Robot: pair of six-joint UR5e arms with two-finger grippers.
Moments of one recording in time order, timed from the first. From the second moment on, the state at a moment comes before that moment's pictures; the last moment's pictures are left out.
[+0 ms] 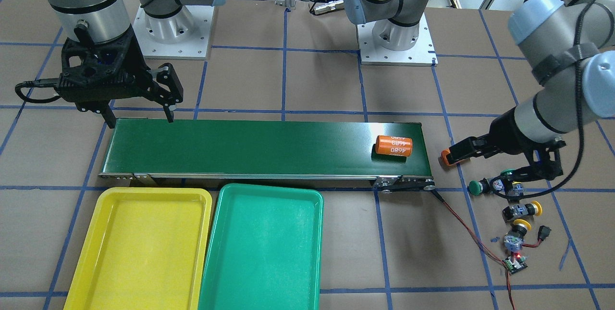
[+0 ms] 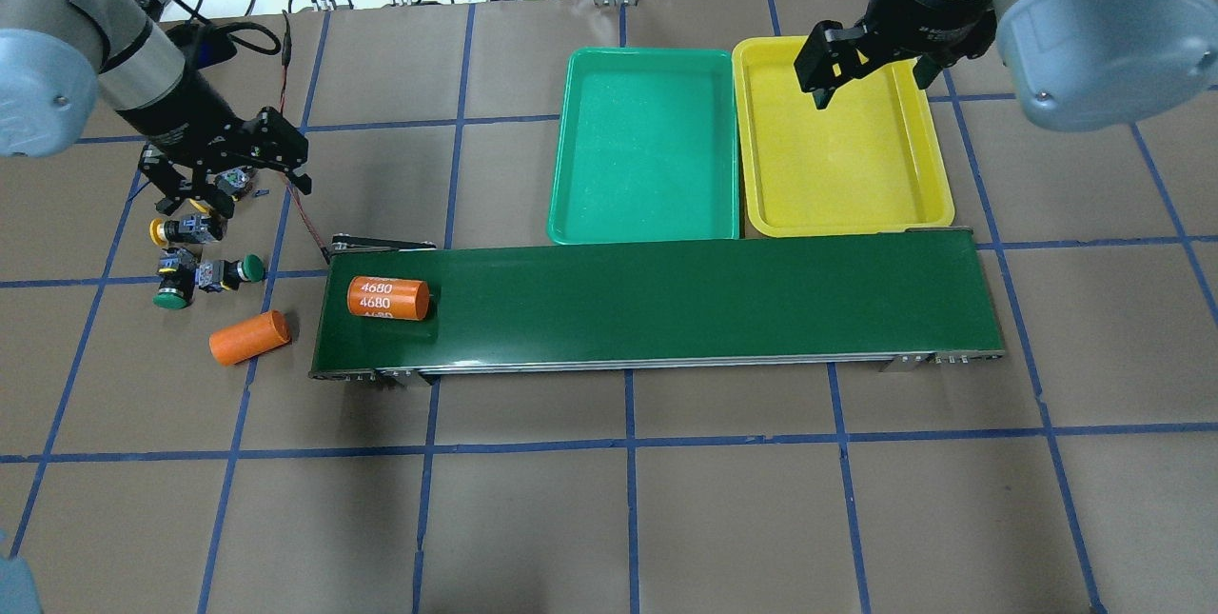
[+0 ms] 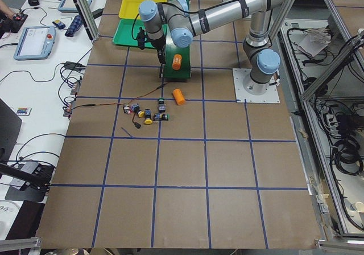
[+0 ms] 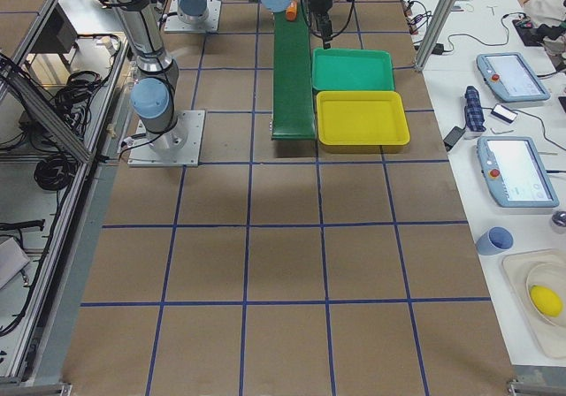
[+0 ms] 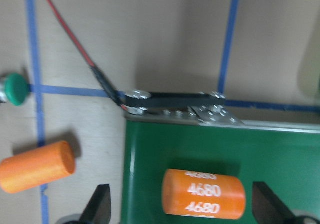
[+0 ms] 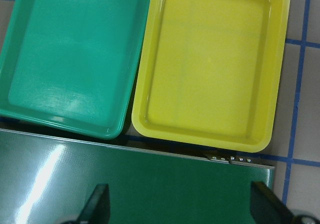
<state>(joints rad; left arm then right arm) -1.21 -1.81 -1.64 -1.43 1.46 0.12 1.59 -1.52 1.60 -1.85 -1.57 -0.13</state>
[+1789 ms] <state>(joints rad) -1.11 -1.87 -1.96 -1.16 1.66 0.05 1.58 -1.48 1.60 -1.91 -1.57 -0.14</state>
